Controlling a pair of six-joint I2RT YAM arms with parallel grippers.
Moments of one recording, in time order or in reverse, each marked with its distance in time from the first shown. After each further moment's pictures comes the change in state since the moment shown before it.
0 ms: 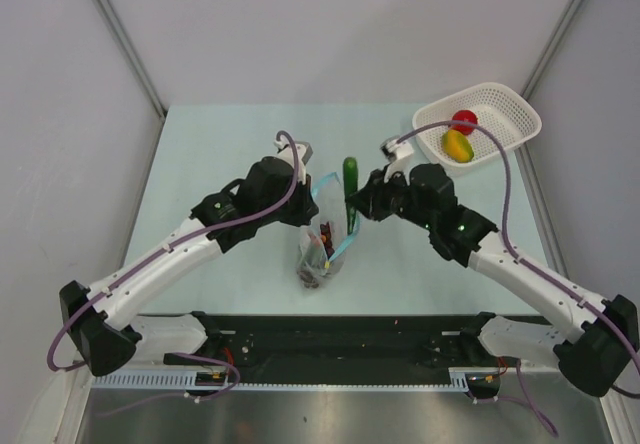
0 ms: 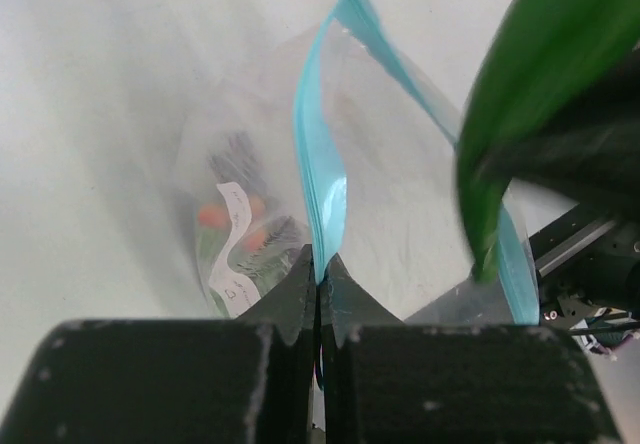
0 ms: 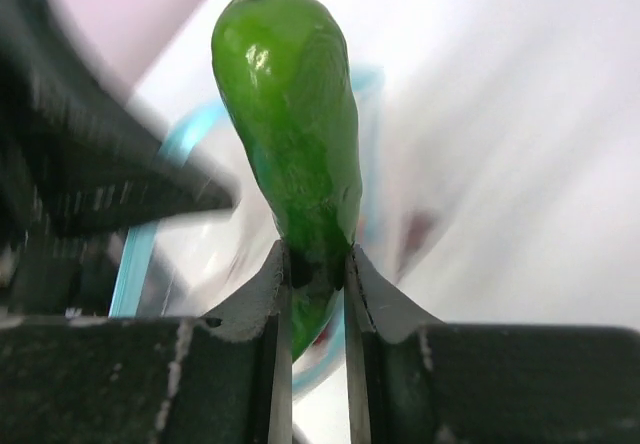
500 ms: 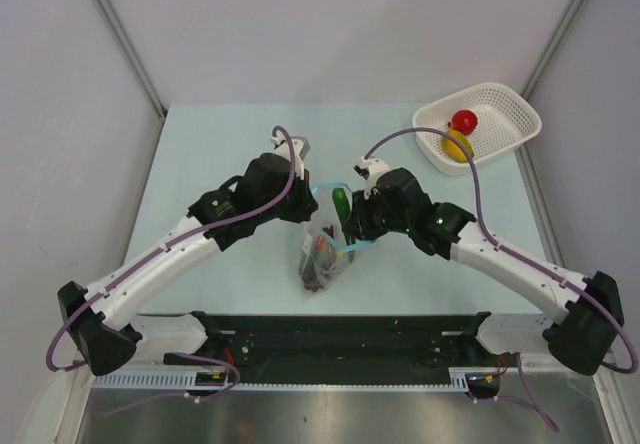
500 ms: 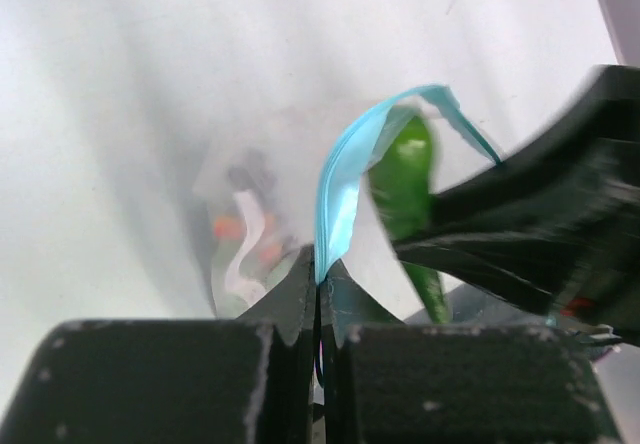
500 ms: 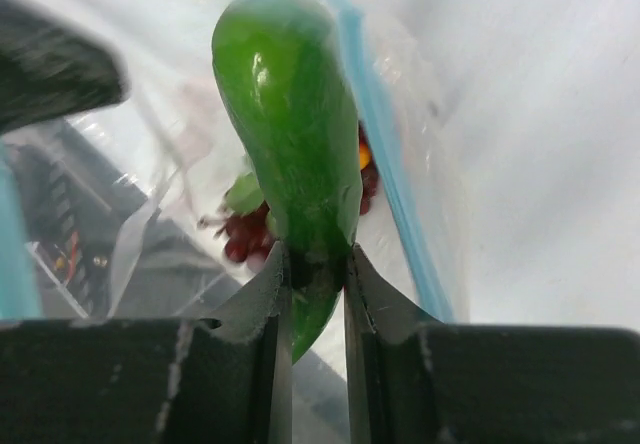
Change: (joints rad) left arm -0.002 0.002 0.036 -0.017 -0.011 -0.035; right arm 0.071 0.157 0.120 -0.320 0.079 0.051
